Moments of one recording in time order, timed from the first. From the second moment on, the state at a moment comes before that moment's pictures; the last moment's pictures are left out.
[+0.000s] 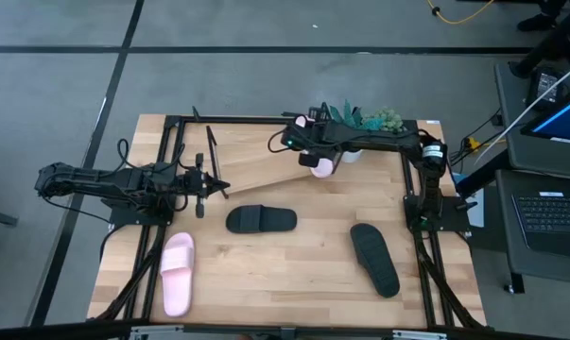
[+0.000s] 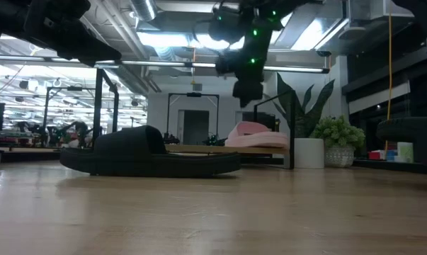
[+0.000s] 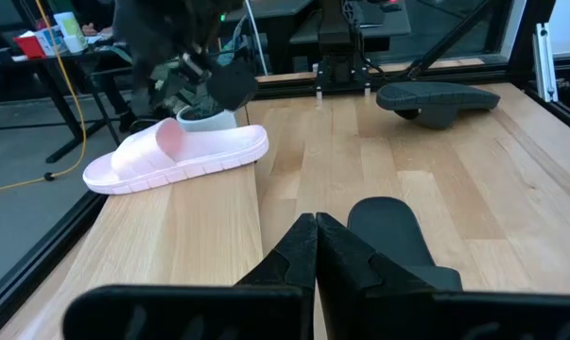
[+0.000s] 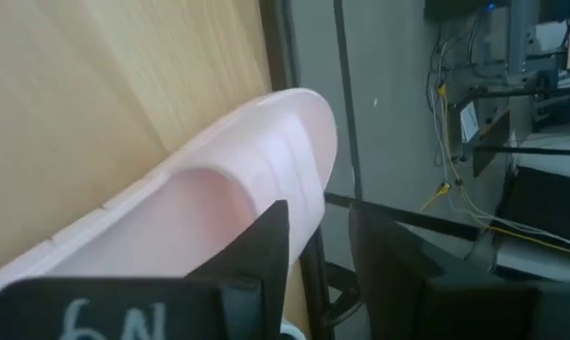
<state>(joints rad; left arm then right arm) 0.00 0.45 0.29 -0.08 -0.17 0.08 -0.26 1.94 1.65 -0.86 0.71 -0.30</state>
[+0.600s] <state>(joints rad) 0.00 0.45 0.29 -0.08 -0.17 0.08 -0.06 1.94 2.03 -1.17 0.68 -0.14</state>
